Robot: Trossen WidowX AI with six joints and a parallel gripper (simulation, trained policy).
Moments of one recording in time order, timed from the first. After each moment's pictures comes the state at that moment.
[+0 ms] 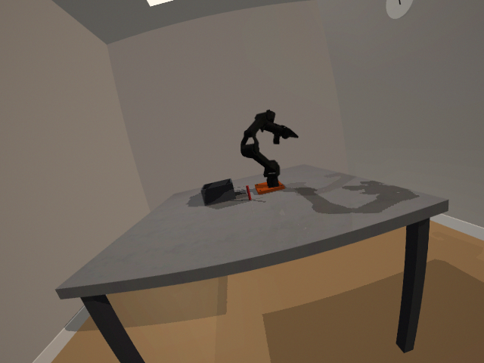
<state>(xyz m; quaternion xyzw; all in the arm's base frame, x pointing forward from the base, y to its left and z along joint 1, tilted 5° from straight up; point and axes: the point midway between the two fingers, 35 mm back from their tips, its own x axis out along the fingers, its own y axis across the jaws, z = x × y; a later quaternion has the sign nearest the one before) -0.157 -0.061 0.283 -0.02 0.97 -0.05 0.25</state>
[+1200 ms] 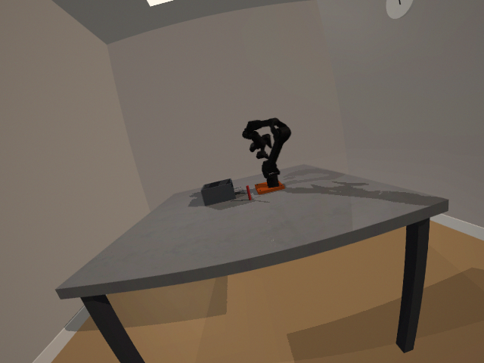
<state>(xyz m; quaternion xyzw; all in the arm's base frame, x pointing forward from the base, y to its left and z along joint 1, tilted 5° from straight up) 0.001 -0.166 0.199 -0.06 0.74 -0.40 0.54</state>
